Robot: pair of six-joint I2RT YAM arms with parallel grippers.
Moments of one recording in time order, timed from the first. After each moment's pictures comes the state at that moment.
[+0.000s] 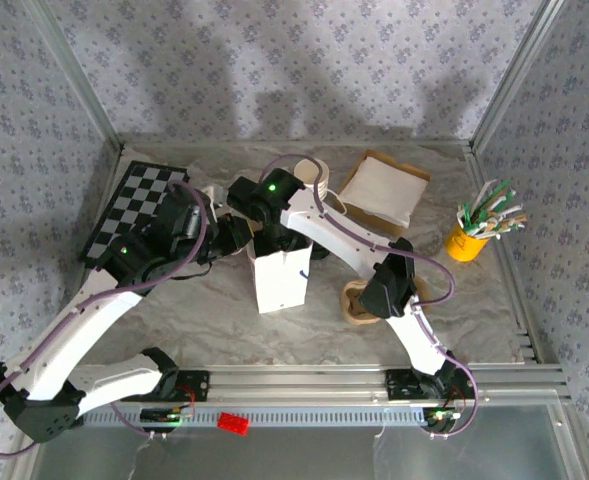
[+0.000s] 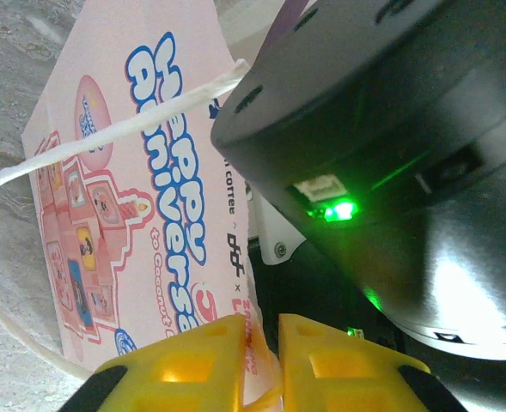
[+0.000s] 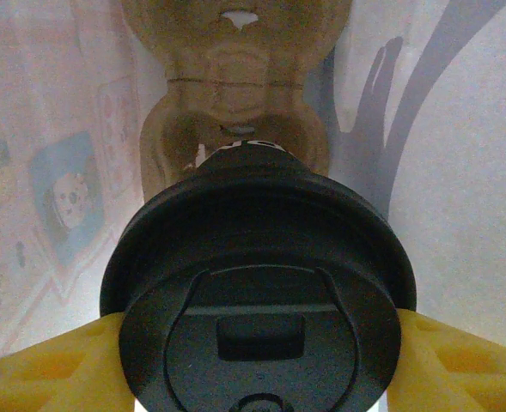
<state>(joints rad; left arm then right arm) -0.72 1.04 1.26 -0.84 0.04 -0.91 0.96 2.21 2.37 -1.69 0.02 0.67</state>
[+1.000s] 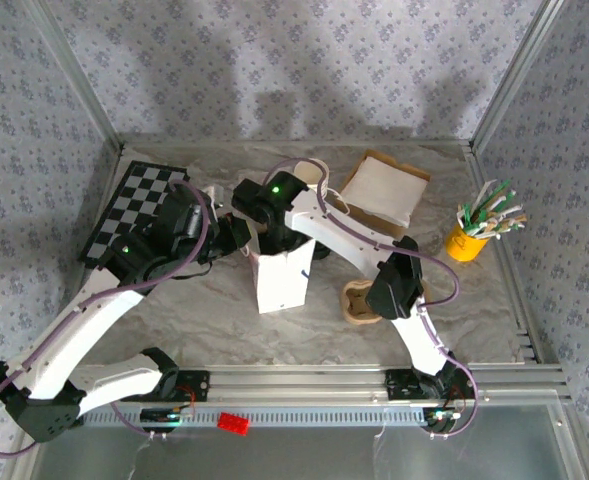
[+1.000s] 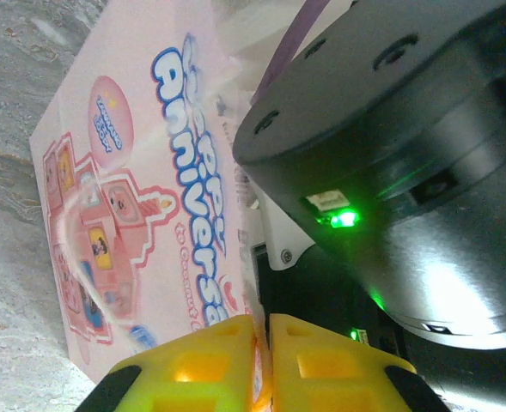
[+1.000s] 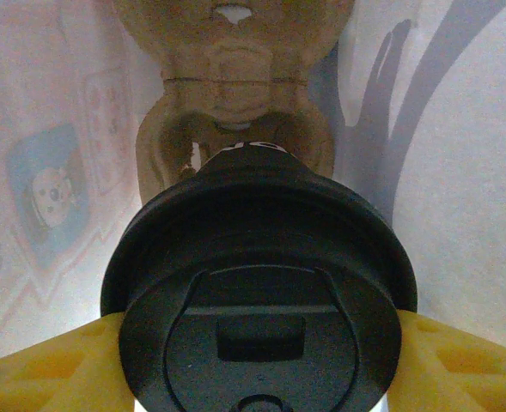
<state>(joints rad) -0.71 1.05 1.25 -0.84 0.04 -0.91 0.95 2.16 2.24 -1.62 0.00 0.66</state>
